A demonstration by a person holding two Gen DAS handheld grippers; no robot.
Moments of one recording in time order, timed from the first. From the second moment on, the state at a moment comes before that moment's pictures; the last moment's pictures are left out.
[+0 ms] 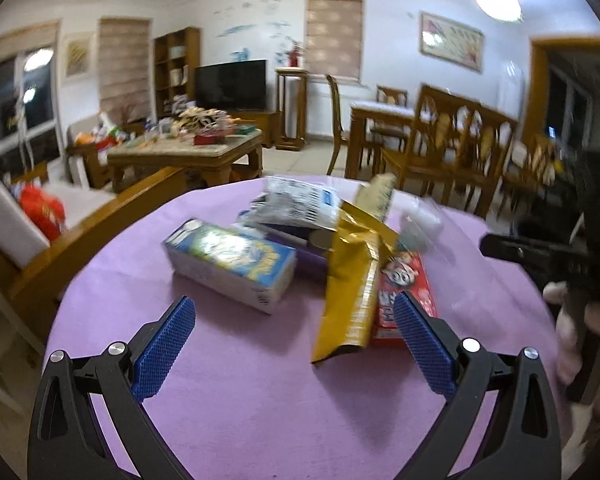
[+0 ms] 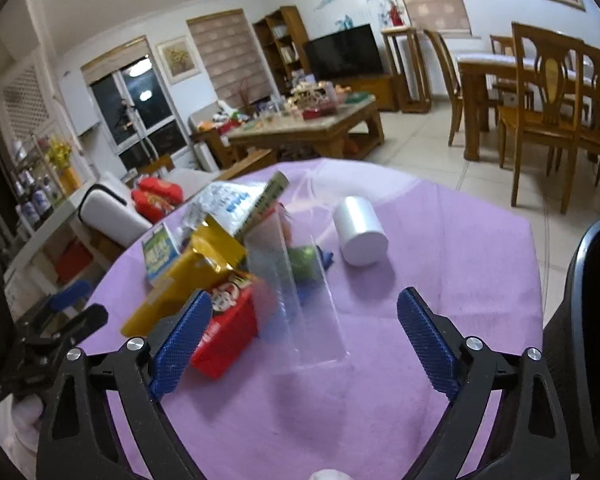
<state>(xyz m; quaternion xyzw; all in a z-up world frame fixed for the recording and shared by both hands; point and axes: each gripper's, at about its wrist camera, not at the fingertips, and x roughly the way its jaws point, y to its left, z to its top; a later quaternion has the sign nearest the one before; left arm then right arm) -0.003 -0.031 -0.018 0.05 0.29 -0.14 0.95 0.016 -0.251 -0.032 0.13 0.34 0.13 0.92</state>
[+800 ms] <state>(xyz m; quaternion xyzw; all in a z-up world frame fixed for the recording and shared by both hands) 0.034 -0.036 -0.042 0.00 0.37 -0.18 0.91 0.031 -0.227 -0.049 0.11 0.40 0.22 0.88</state>
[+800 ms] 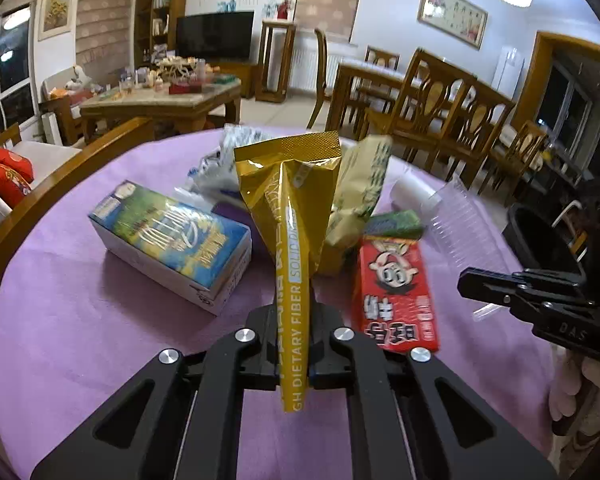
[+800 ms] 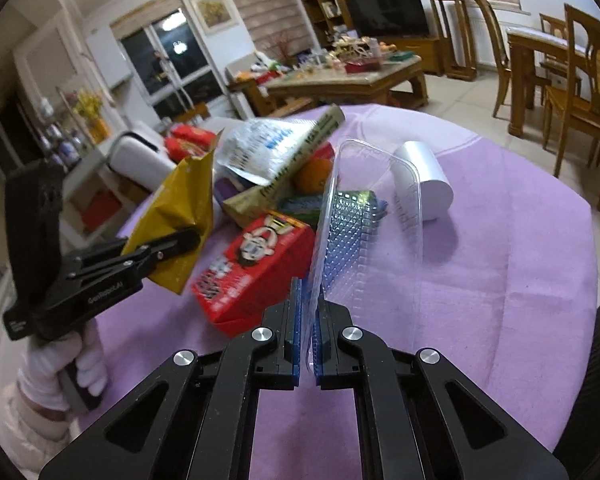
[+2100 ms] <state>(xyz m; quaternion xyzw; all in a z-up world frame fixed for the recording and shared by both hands) 0.002 -0.416 -0.074 0.13 0.44 -0.45 0.76 -0.109 -0.585 -0.075 0.25 0.38 -0.04 0.89</state>
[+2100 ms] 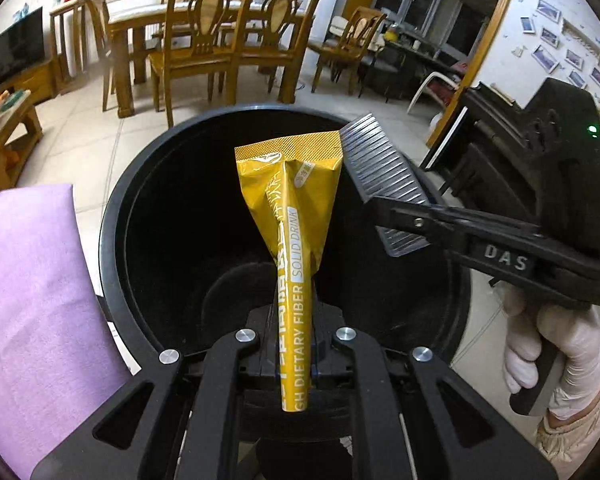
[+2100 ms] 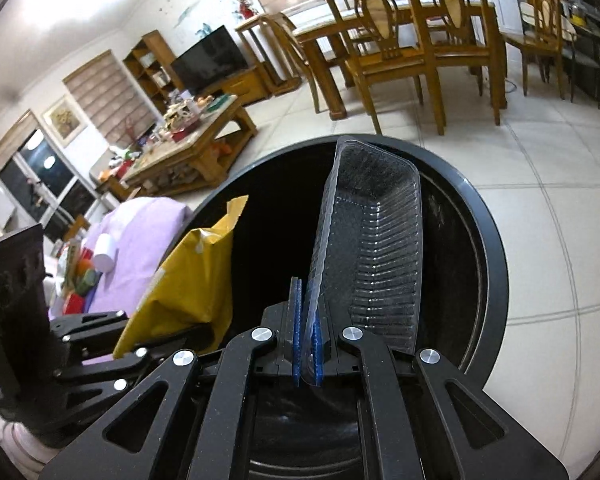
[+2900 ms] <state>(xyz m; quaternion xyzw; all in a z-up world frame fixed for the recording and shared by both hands) -0.017 -0.312 -0.003 0.07 0.35 -0.42 0.83 -0.082 -0.504 -0.033 0.20 0.35 -0.02 0.92</state>
